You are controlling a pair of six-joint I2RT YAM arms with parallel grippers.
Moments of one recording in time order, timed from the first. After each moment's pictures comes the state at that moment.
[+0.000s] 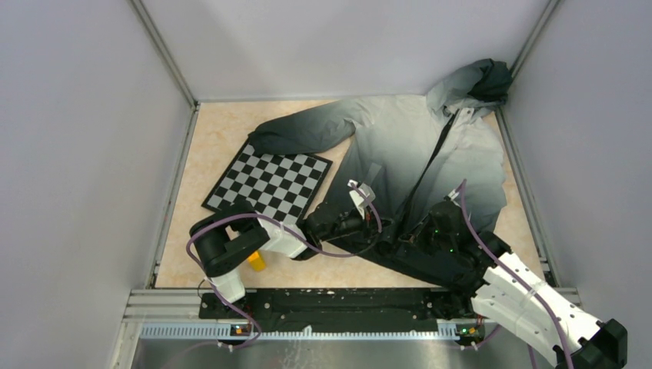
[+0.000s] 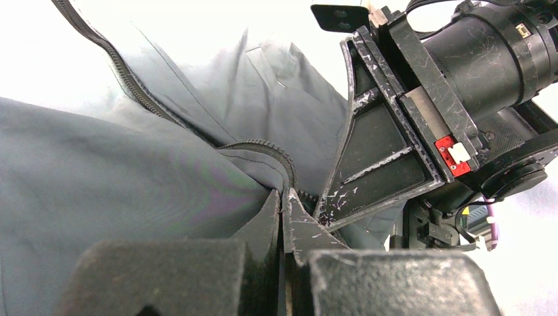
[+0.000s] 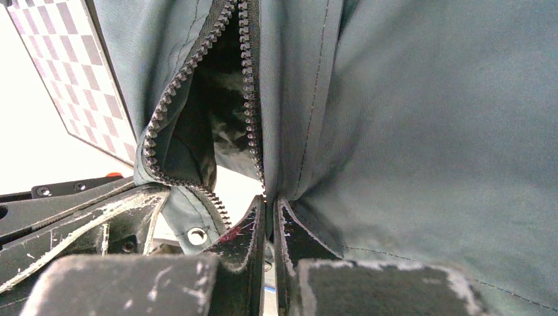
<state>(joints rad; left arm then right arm) -1.03 1.74 0.63 1.12 0.25 -0.35 0.62 0.65 0.47 -0.66 0.01 1.22</state>
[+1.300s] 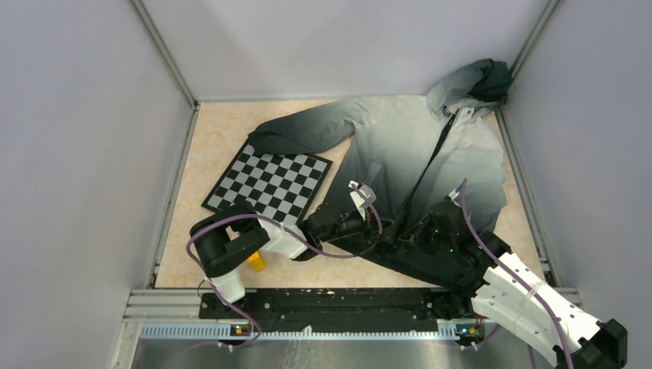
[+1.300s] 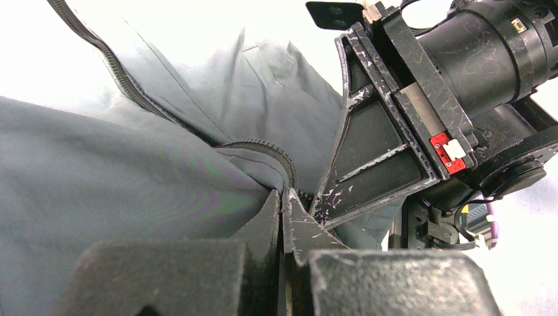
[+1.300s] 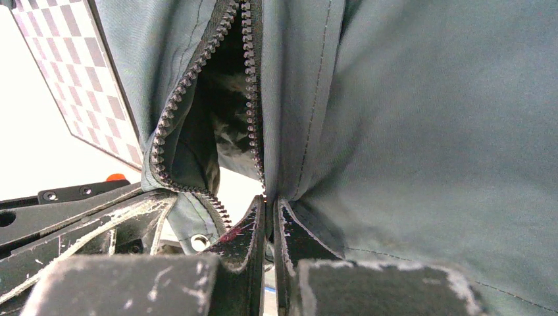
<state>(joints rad) -1.04 1.74 0.63 1.12 0.25 -0.34 0.62 0.65 0.47 -0.65 0.02 1.23</state>
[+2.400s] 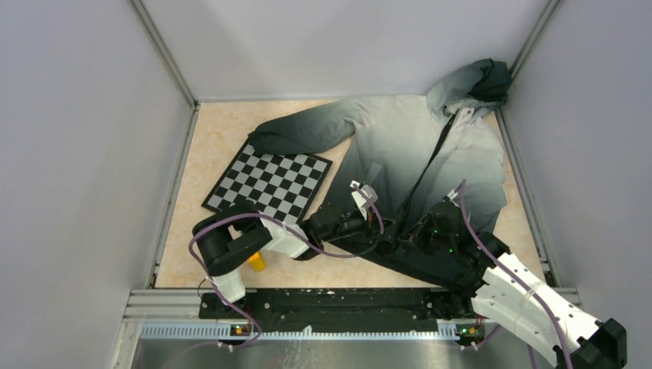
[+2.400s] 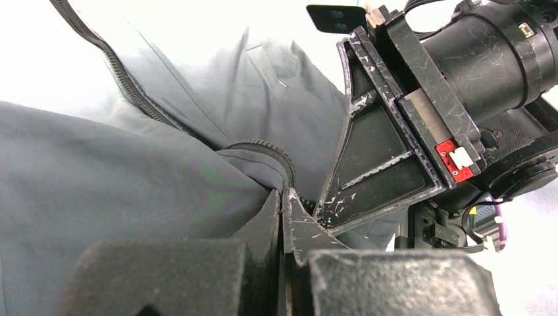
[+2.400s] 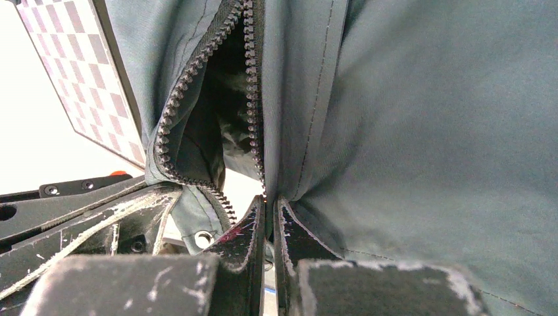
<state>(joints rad) -1.04 1.76 0.64 1.12 0.24 -0.33 0.62 0.65 0.45 -0.62 0.01 1.23</state>
